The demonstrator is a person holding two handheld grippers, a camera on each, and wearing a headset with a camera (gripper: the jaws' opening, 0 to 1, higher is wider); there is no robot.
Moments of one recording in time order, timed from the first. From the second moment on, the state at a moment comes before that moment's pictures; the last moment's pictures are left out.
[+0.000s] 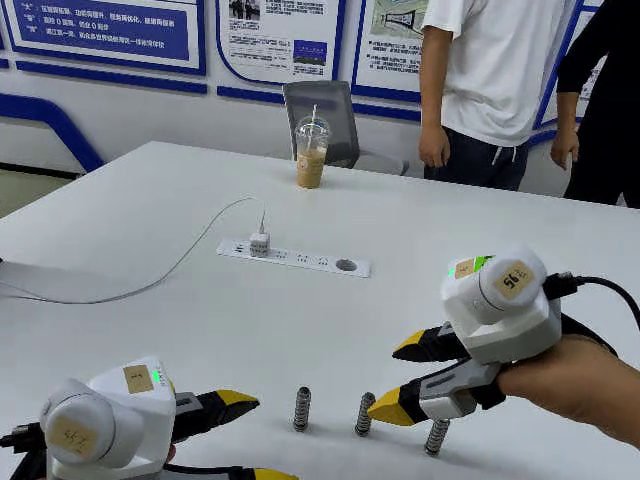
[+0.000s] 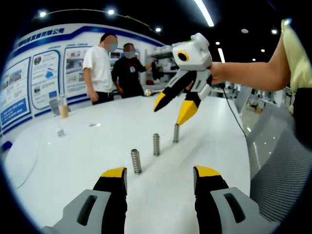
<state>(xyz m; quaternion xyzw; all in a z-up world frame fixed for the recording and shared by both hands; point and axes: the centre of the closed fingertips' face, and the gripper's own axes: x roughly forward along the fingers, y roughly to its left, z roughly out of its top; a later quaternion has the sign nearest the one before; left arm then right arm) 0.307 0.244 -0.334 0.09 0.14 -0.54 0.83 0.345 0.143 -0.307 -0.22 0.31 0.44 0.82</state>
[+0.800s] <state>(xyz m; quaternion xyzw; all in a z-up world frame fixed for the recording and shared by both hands) 0.307 0.240 -0.325 0.09 0.14 -0.54 0.83 0.326 0.097 -0.295 -0.15 0.27 0.38 0.87</state>
